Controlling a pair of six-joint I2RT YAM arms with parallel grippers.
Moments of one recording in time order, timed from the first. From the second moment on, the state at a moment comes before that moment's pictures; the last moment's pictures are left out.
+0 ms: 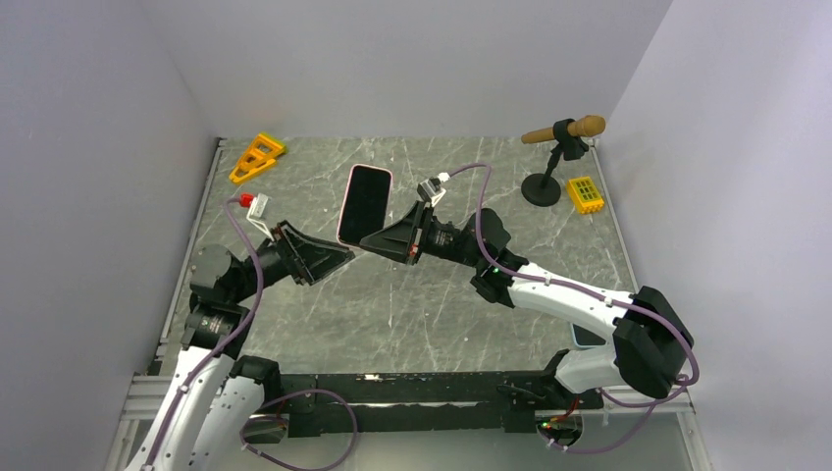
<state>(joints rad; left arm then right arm) -0.21 0.55 0.63 0.09 0.80 -0.93 0.85 1.34 0.82 0.73 -0.48 1.47</state>
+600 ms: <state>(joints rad) -0.21 0.58 0.55 0.18 0.79 -1.04 0.86 1.34 0.82 0.79 -0.48 1.50</state>
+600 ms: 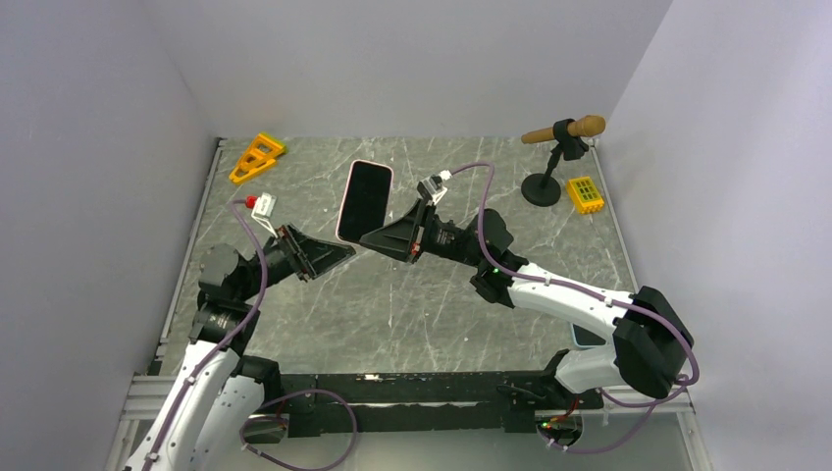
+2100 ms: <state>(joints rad) -0.21 0.62 0.49 0.37 0.75 -1.20 0.89 1.38 0.82 0.89 -0.43 1.54</state>
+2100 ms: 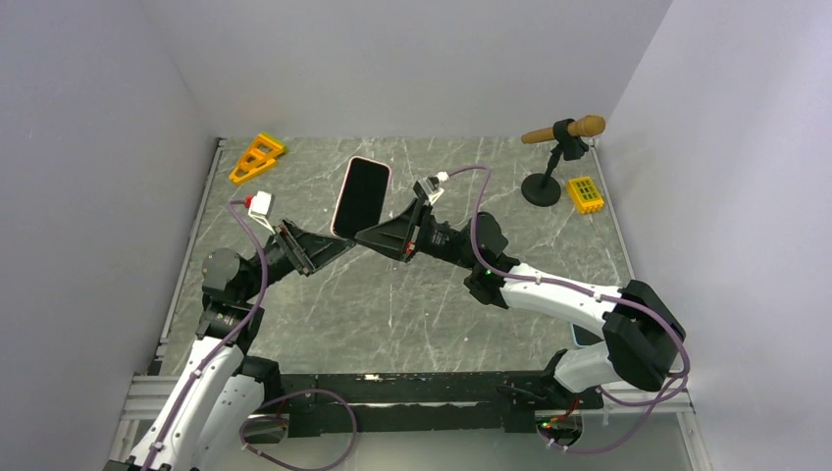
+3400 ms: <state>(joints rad) -0.22 0.63 0.40 0.44 0.52 -1.34 0.92 1.40 0.80 0.81 -0.34 1.43</state>
